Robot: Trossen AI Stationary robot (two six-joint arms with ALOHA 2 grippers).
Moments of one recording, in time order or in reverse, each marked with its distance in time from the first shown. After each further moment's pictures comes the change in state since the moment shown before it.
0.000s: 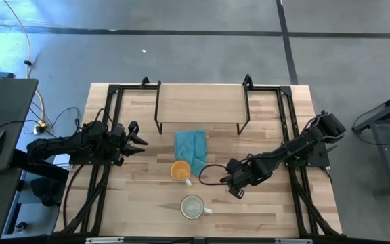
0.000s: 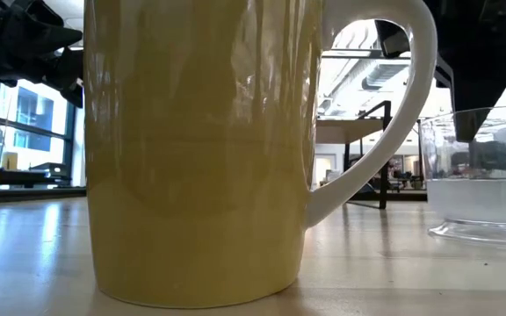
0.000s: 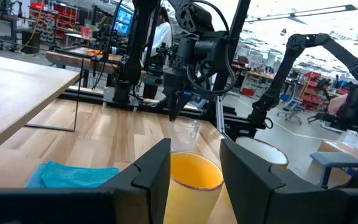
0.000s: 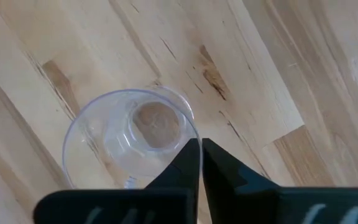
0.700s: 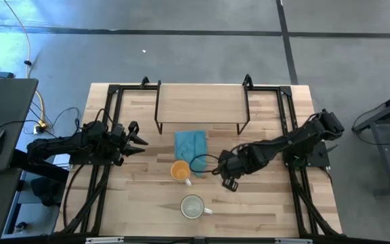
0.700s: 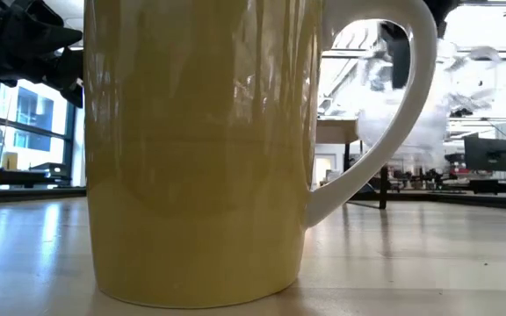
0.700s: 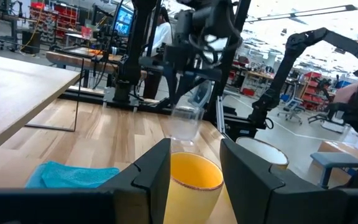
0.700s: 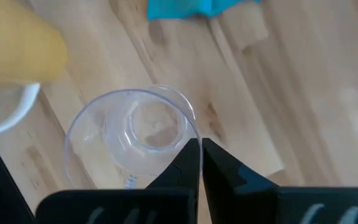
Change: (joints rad) left arm 0.000 0.000 0.000 0.000 -0.001 0.000; right arm -0.120 0.000 0.204 -0.099 0.000 -0.205
